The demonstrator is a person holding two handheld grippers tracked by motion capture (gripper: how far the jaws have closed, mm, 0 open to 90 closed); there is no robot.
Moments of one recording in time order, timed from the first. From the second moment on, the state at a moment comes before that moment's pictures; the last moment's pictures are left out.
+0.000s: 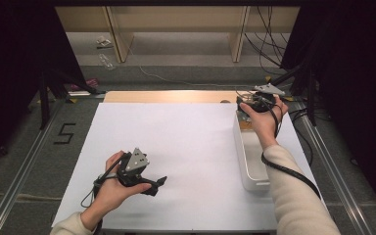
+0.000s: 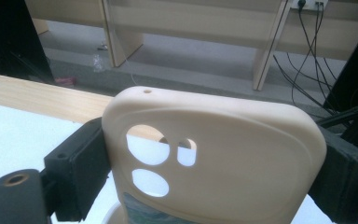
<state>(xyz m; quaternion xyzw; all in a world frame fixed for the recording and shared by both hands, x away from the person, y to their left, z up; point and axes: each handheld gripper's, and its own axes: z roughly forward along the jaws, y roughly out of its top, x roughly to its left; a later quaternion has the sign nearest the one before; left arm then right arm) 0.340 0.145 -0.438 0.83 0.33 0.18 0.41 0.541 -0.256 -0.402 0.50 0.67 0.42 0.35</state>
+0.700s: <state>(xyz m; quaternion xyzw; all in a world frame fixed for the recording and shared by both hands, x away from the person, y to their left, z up) 0.340 0.145 -0.438 0.83 0.33 0.18 0.41 0.543 -0.257 -0.403 0.50 0.67 0.42 0.34</state>
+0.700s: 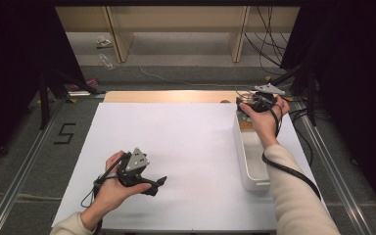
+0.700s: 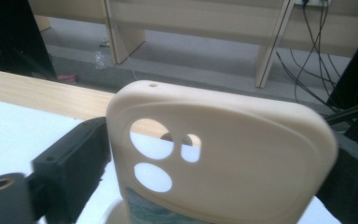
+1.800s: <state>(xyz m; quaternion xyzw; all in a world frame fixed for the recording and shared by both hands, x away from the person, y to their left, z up) 0.339 0.145 -0.438 0.83 0.33 0.18 0.41 0.540 -0.258 -0.382 0.51 0.64 0.45 0.35</state>
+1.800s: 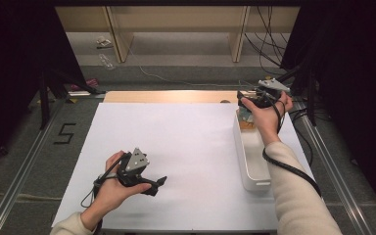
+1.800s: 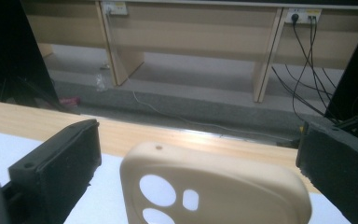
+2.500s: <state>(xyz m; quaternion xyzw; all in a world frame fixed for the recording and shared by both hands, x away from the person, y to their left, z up) 0.340 0.145 -0.437 0.83 0.33 0.18 0.41 0.514 -0.261 -0.373 0.50 0.64 0.47 0.36</state>
